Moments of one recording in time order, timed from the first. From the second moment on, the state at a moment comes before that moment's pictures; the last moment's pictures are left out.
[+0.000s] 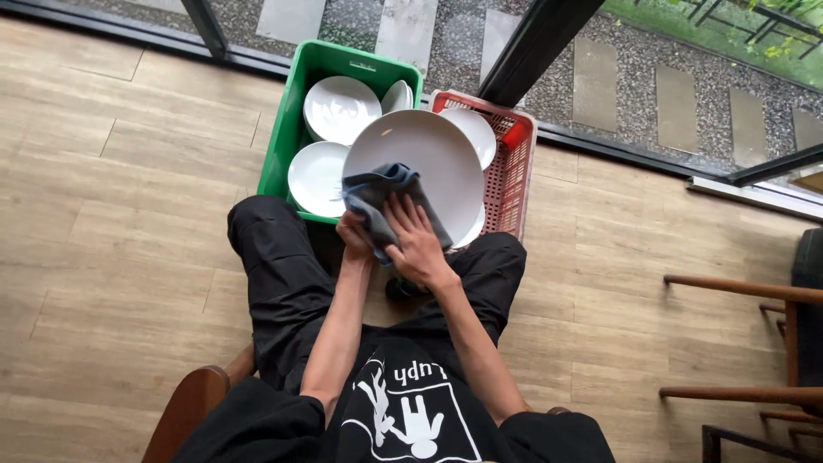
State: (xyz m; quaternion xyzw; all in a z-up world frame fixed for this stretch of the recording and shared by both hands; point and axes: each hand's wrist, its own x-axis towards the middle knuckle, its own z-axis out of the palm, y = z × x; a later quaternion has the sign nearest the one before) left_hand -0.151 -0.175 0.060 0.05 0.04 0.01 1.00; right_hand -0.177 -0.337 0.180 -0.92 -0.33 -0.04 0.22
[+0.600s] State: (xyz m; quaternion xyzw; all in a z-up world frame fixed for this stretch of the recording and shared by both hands) left_hand -0.176 -0.178 0.169 0.10 0.02 0.06 0.99; right_hand -0.065 -0.339 0.197 -0.94 -0.24 -0.17 0.19
